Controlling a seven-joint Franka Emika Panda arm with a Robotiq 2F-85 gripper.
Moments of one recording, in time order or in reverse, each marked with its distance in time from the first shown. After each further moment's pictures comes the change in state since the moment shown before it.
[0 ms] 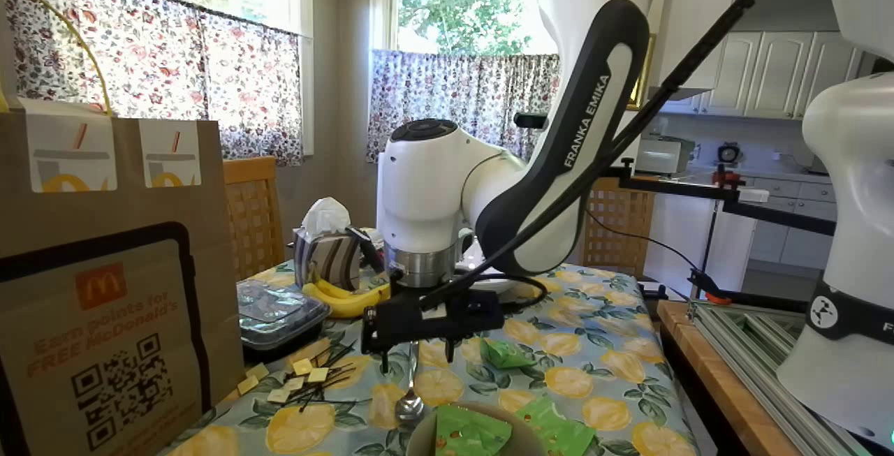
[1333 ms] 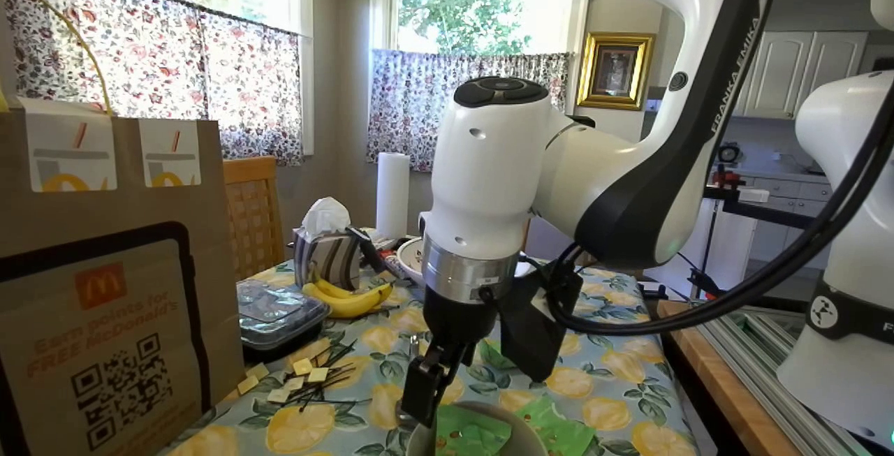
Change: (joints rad) arm 0.158 -0.184 0.009 -0.194 -0.206 0.018 -0.488
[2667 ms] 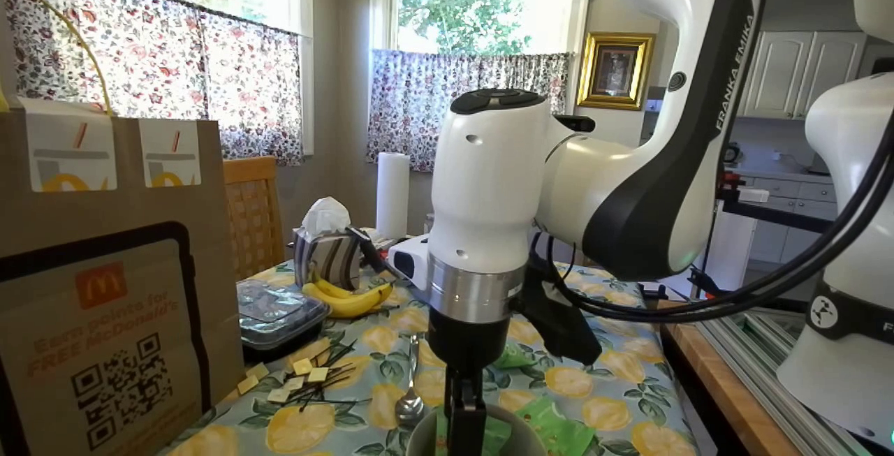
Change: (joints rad) arm -0.218 0.025 0.247 0.000 0.054 -0.001 -0.562
